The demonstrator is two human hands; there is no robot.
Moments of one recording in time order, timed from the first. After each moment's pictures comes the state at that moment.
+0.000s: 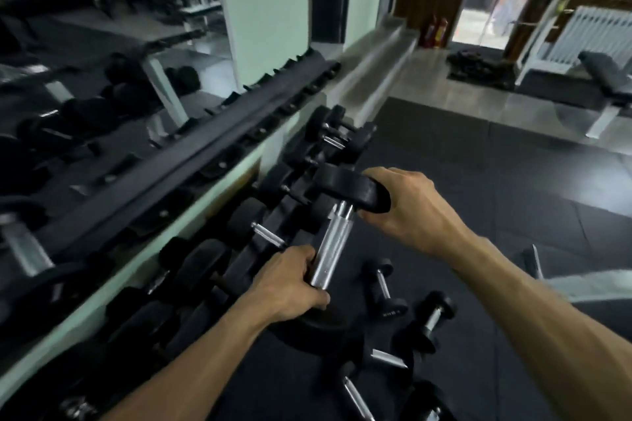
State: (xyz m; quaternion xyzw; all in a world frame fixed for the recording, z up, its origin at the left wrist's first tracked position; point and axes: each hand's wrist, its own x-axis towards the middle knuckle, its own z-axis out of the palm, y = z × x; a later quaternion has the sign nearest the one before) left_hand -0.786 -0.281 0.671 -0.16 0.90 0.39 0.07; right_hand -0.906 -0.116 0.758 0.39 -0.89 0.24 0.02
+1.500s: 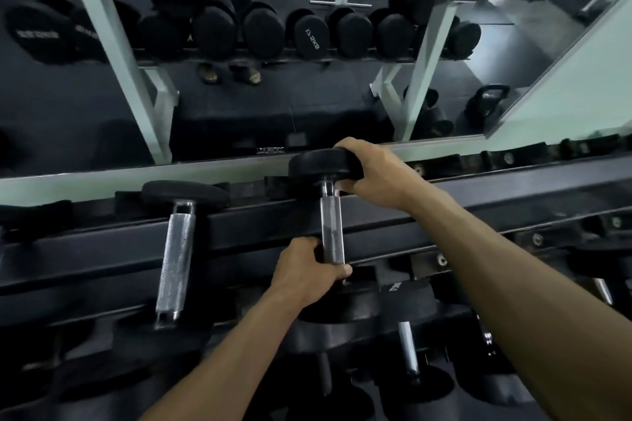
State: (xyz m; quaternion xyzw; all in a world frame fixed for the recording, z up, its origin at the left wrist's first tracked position) left_hand -0.852 -0.645 0.582 -0.63 0.56 0.53 -0.11; right_hand -1.016 -0.721 0.647 0.73 -0.63 0.12 -0.23
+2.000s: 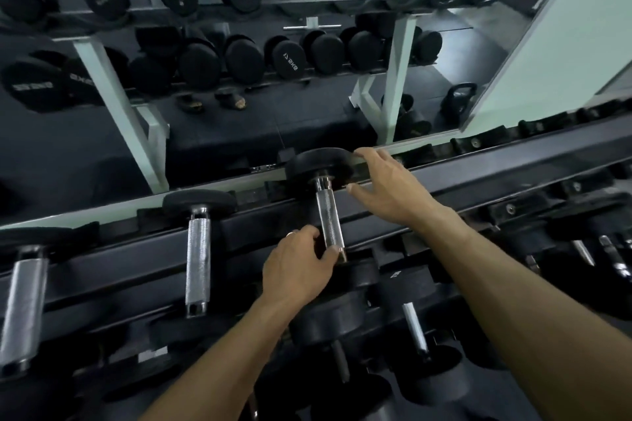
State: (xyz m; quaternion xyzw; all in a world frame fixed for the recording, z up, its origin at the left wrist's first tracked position) left_hand -0.824 -0.613 0.624 -0.58 0.73 0.34 -0.11; right_hand -1.003 -0.644 0.674 0.64 -0.73 0.13 -0.17
